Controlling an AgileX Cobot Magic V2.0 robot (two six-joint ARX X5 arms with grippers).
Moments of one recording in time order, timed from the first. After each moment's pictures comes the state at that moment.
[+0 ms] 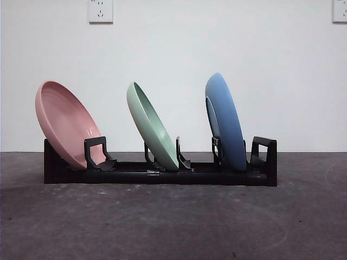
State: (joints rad) left arm 0.01 0.61 1.00 -1.07 0.29 0.07; right arm 0.09 0.64 0.92 -0.83 -0.49 0.08
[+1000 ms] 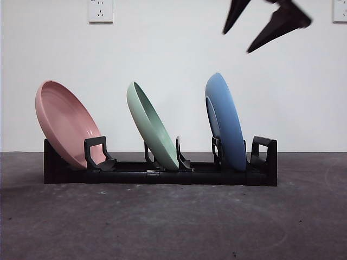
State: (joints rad) left arm 0.01 0.62 1.02 -0.90 0.29 0.07; right arm 0.30 1.61 1.67 -0.93 -0.44 0.18
